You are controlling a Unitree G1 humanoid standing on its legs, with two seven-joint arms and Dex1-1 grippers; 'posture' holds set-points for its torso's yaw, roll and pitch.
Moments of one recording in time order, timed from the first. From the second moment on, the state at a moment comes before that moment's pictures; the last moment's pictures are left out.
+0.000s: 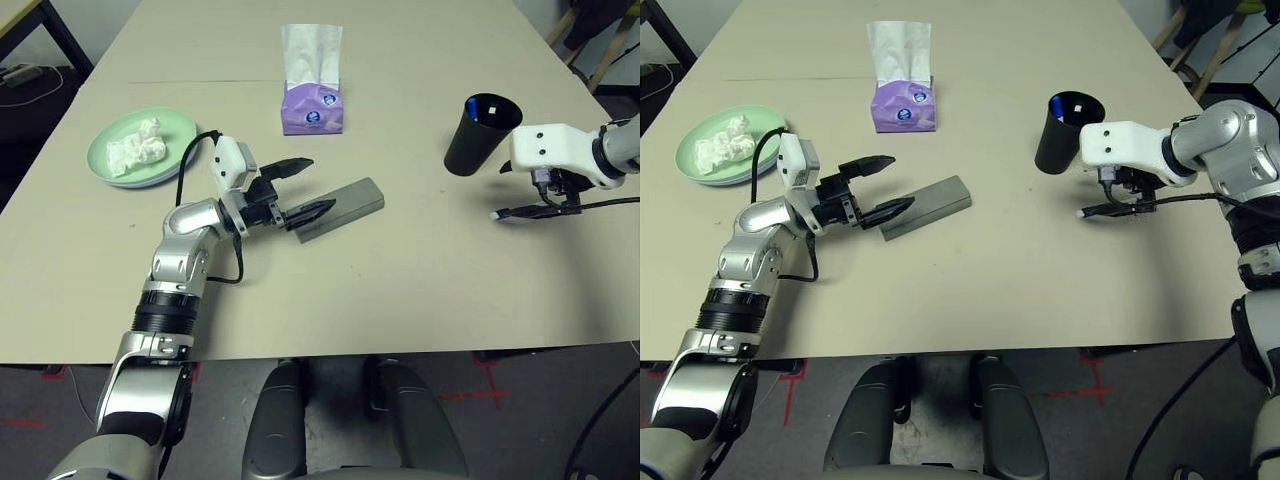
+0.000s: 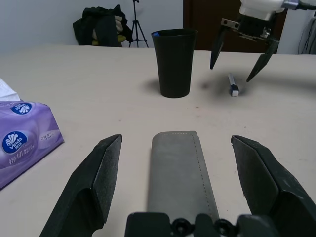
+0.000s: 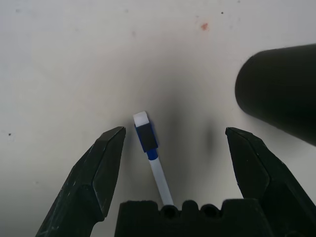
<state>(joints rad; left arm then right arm) -0.60 0.42 0.02 0.26 -0.33 0.04 -1.06 -1.07 -0.92 0.41 0.80 -0.29 -0.28 1.37</state>
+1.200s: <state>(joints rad) -0.55 0.44 0.02 0.16 -0.35 0.10 -1.05 -1.18 -0.83 0.47 1.07 -0.52 -0.51 1.38</state>
